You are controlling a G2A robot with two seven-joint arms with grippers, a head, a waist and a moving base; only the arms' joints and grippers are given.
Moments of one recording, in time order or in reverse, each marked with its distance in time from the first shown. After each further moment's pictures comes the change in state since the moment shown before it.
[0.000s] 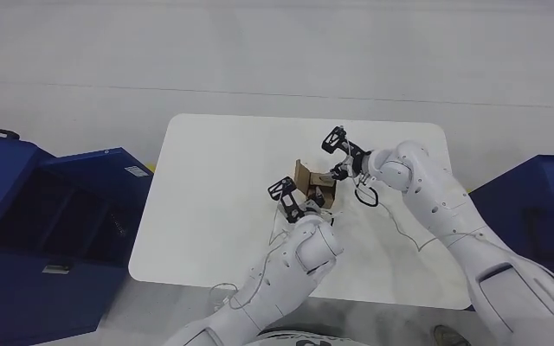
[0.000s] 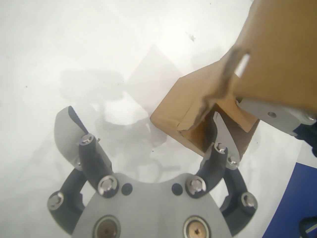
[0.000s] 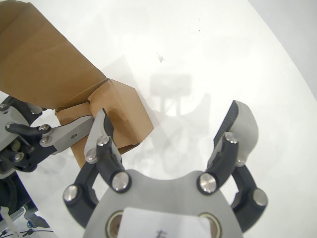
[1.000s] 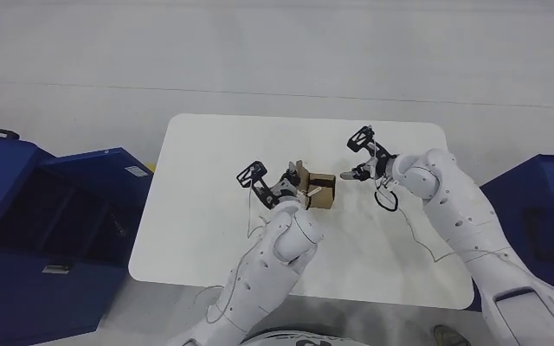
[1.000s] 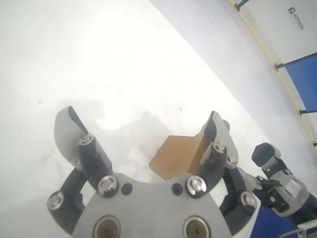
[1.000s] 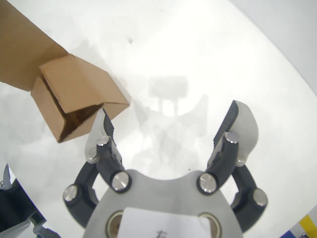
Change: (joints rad) left arm 0.054 0.035 -0.140 -0.179 0.174 0.000 0.001; right arm -0.173 0.082 0.236 -0.148 -0.045 0.047 0.088
